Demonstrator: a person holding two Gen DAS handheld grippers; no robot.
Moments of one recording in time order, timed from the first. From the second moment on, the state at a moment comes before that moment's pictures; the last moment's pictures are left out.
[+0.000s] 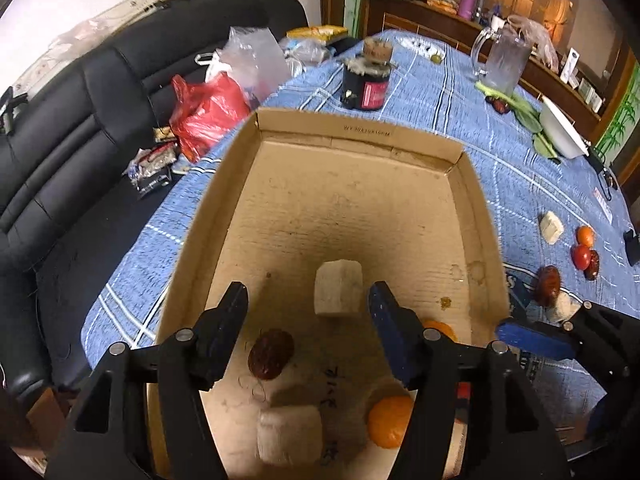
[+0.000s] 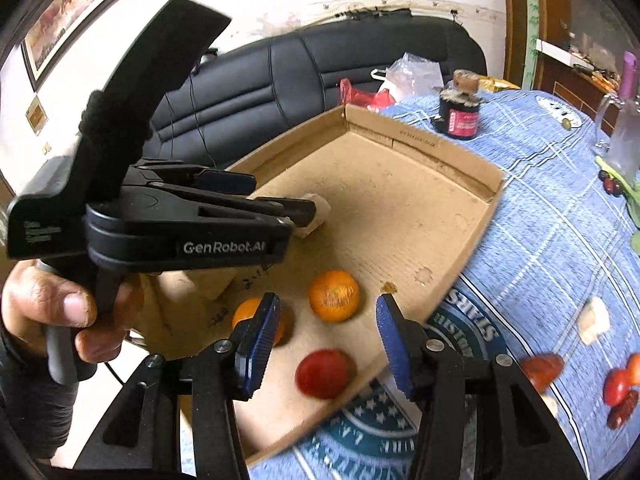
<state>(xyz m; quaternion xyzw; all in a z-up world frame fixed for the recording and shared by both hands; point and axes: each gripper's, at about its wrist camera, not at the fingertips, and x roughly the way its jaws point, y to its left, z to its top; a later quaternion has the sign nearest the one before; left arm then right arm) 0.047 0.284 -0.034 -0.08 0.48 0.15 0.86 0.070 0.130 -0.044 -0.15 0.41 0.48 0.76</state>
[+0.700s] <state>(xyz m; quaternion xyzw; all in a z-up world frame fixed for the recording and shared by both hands) 0.011 0.183 -0.008 -0.06 0.43 0.11 0.90 0.053 -0.006 -0.031 -0.10 0.40 0.40 0.82</state>
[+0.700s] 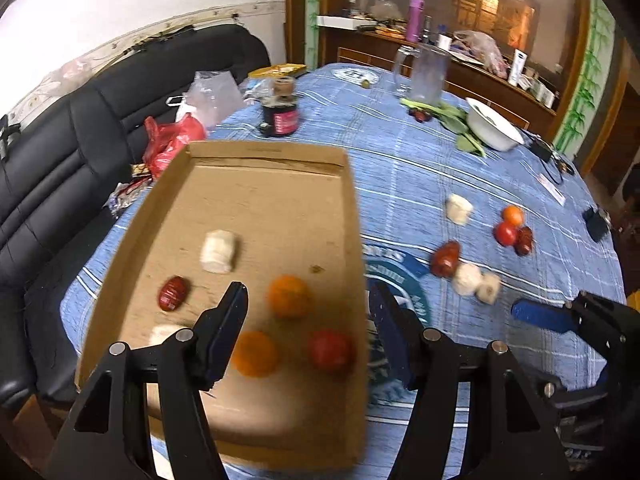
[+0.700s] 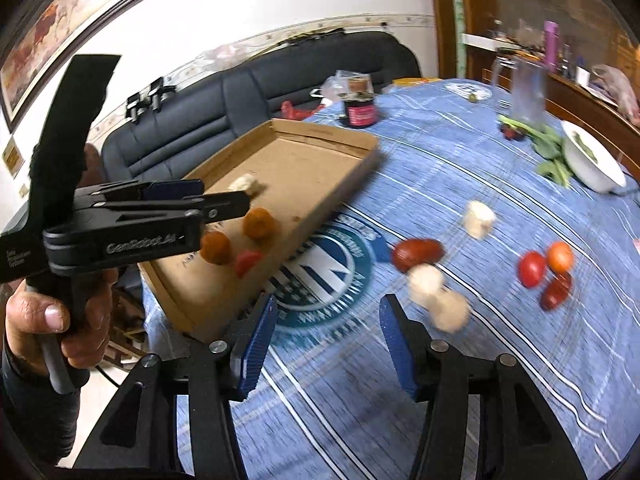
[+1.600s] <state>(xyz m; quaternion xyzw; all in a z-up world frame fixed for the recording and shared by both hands) 0.019 0.099 -0.025 -0.05 0.46 0.01 0.88 0.073 -0.118 -0.051 -0.03 0.42 0.30 0.85</state>
